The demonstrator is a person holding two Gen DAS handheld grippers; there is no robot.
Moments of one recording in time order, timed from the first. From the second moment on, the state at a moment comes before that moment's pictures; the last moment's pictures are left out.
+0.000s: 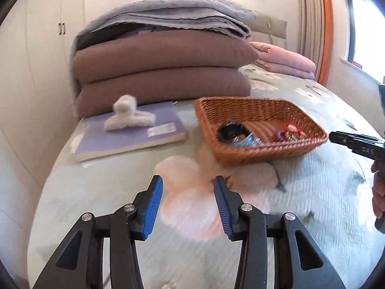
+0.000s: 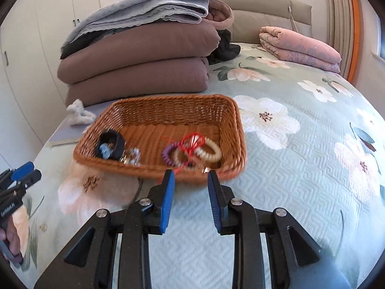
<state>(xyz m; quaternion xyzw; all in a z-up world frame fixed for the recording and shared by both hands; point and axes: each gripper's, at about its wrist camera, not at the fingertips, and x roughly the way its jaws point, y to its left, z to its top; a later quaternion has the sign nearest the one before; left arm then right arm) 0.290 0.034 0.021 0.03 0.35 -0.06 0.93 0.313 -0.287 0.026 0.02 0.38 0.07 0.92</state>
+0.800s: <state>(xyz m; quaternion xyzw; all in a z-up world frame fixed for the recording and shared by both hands) 0.204 0.067 -0.050 0.07 0.40 -0.08 0.91 0.219 -0.252 -0.027 0.02 0.41 0.15 0.90</state>
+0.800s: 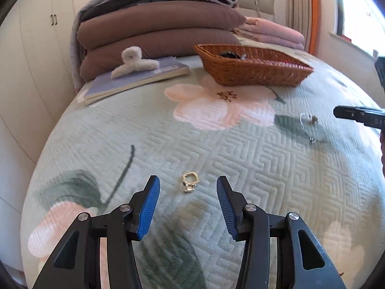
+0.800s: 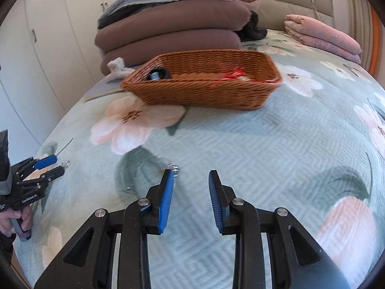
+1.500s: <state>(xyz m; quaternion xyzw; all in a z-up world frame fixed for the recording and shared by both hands) 0.213 0.065 -0.060 0.06 0.41 -0.06 0.91 0.227 -0.205 -0.058 -0.01 0.44 0.11 0.89</state>
